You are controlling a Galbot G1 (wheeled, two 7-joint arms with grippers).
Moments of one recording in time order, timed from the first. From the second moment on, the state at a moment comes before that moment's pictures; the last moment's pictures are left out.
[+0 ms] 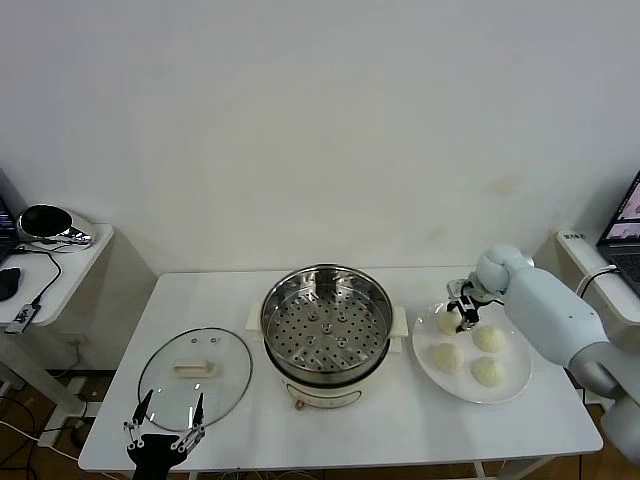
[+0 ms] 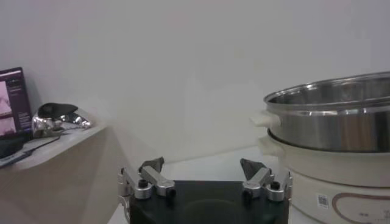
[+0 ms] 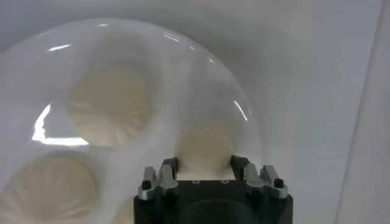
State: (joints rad) left arm 1.90 -1.29 -0.60 -2.13 -0.05 -0.16 -0.17; right arm -0.03 0.92 -0.56 0.87 -0.43 0.06 -1.12
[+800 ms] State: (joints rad) left arm 1.88 -1.25 -0.60 -2.12 -0.12 -0.17 -0.16; right arm 0.49 0.89 -0.99 1.24 0.05 0.06 -1.12
